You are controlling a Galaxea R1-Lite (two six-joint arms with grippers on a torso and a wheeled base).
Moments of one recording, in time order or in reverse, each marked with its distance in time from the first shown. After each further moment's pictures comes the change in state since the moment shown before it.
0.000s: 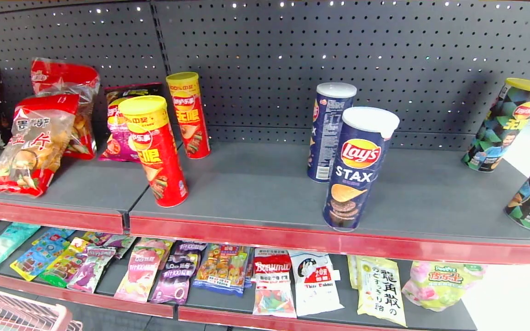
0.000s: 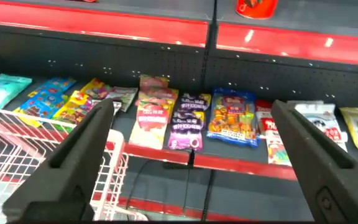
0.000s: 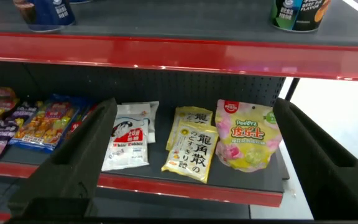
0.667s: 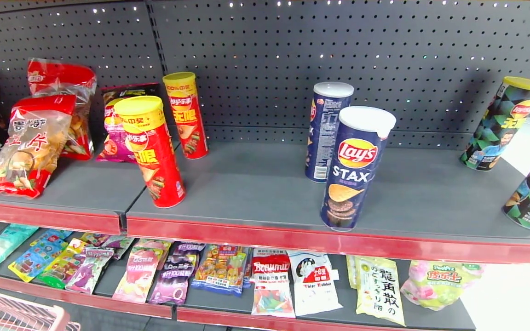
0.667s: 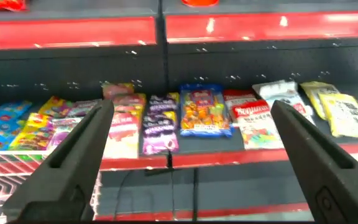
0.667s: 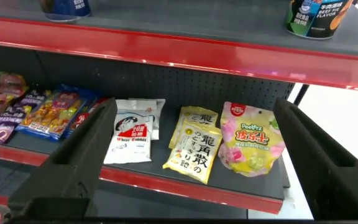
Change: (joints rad) left arm 0.001 -0.011 0.100 -0.113 -0.070 0.052; right arm 0.002 0.003 -0.005 -0.006 0.088 -0.041
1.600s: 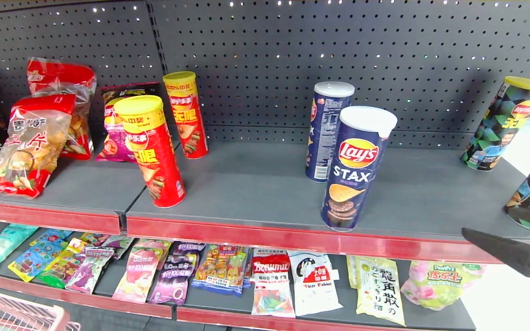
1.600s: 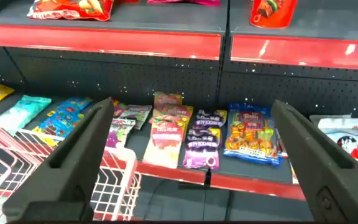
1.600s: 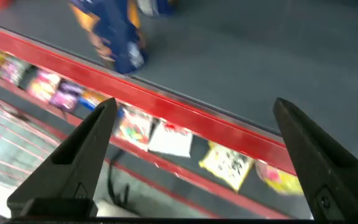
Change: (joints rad) left arm 0.004 0.002 0.069 -0.134 0.145 0.020; right arm 0.293 0.983 -0.579 -0.019 -0.085 0.013
